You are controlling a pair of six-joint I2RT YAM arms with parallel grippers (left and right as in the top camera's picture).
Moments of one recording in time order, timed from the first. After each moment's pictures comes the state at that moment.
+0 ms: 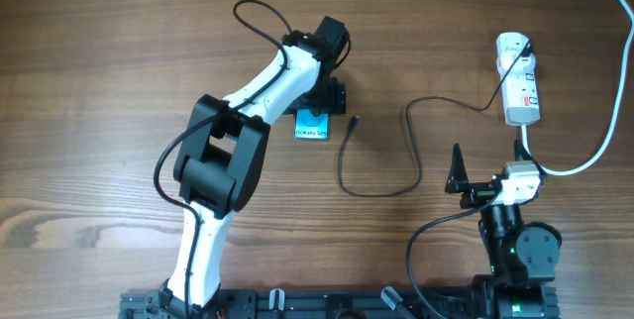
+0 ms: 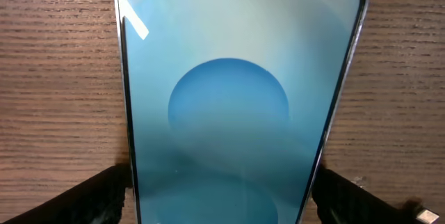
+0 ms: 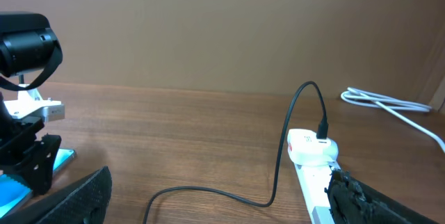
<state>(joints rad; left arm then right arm) -0.51 2.28 1.75 -0.98 -0.04 -0.49 -0.01 0.02 0.01 0.00 -0.06 -0.05</state>
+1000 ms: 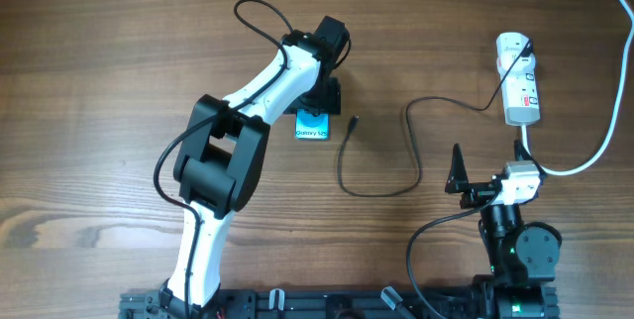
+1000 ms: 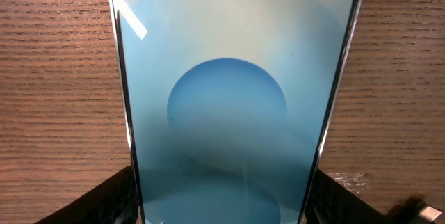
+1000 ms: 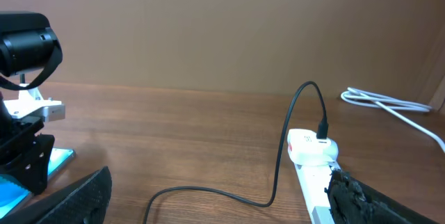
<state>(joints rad) -0.51 2.28 1.75 -0.99 -0.04 -0.47 -0.01 0.02 0.01 0.00 -0.06 -0.05</state>
